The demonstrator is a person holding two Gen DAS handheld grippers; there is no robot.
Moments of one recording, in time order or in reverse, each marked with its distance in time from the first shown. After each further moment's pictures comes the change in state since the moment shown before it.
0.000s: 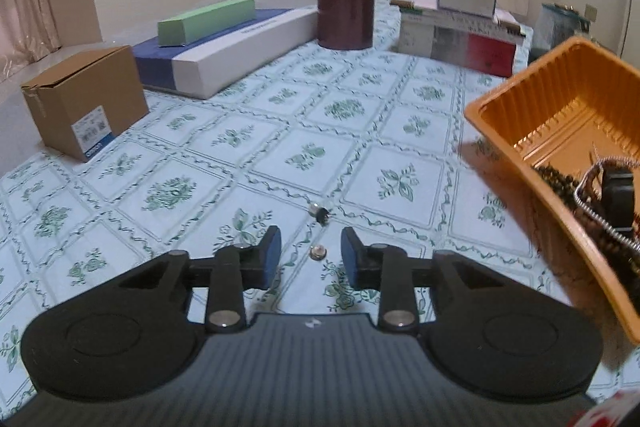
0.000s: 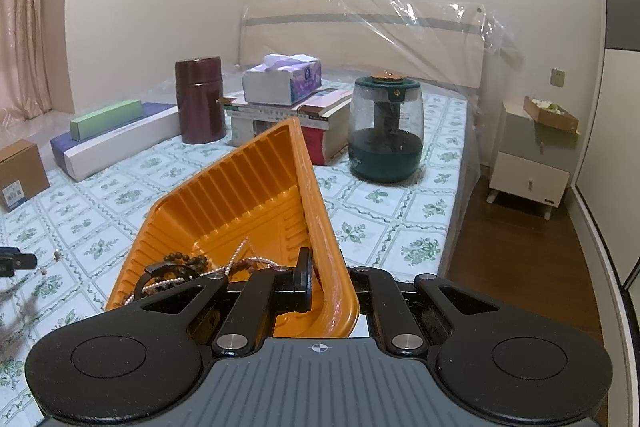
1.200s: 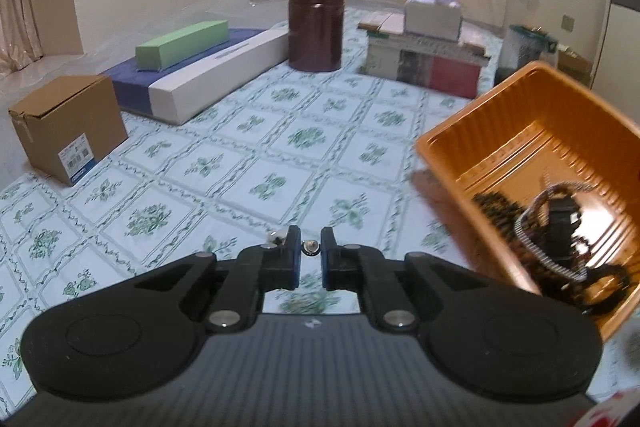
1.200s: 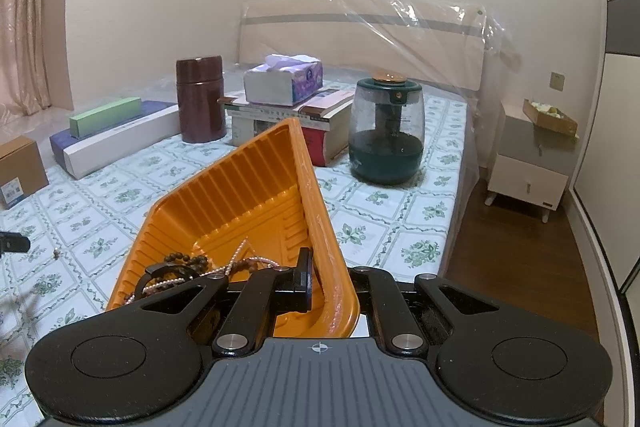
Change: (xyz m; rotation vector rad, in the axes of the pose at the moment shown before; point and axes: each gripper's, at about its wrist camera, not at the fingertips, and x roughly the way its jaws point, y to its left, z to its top) left arm -0.038 -0.019 0.027 -0.001 -0.029 -0.077; right arm -0.001 0.003 0.001 -0.015 0.000 -0.005
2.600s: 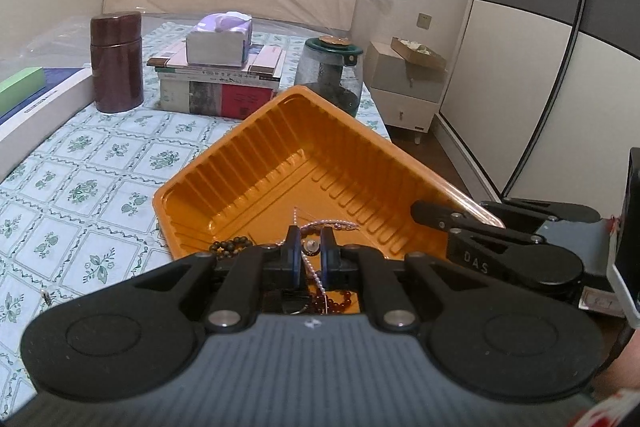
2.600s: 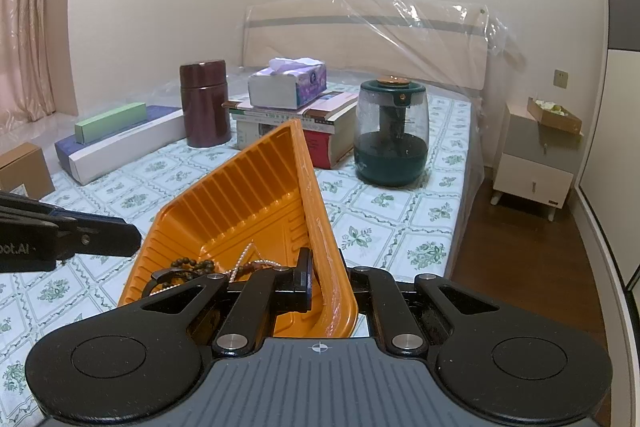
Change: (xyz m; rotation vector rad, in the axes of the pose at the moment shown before) left arm -0.027 -0.151 0.035 0.112 -0.015 -0.408; right arm -0.001 0.003 0.005 0.005 -0.004 0.012
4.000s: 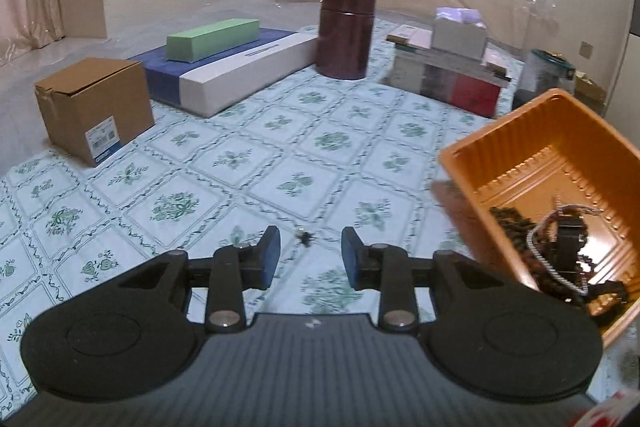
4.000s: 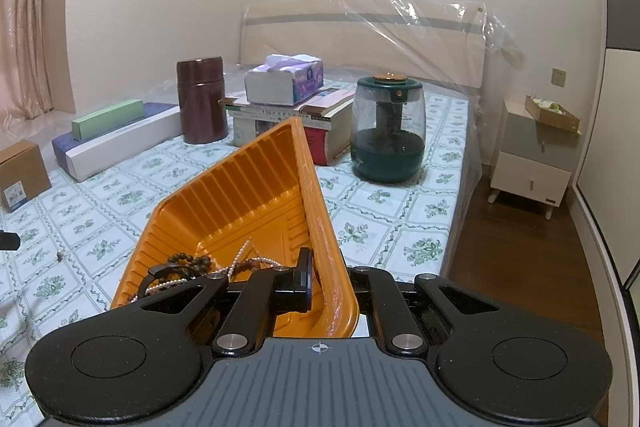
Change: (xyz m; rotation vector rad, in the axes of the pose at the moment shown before) left arm -0.051 0.165 -0.063 -0.201 -0.012 0.449; right arm 0.000 -0.004 -0.005 0.009 0.007 -0.005
